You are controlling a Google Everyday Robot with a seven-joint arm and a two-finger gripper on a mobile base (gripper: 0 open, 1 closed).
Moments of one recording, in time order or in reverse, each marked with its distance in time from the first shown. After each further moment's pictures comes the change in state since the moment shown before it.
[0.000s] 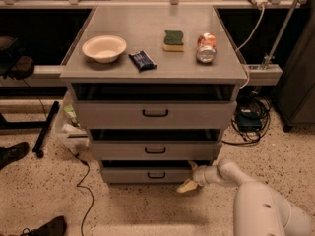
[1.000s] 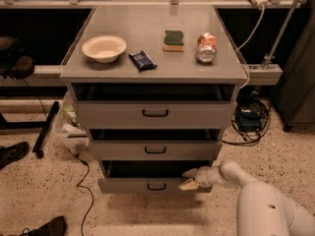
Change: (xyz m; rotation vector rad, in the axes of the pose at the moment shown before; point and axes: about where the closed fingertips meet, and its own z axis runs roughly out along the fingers) arm -0.002 0.000 -0.013 0.003 0.006 0.011
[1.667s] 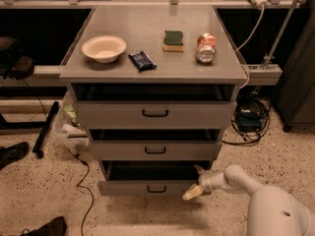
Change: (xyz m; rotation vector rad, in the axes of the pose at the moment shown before) arm 0.015 0.013 -0.018 0.032 -0.012 0.024
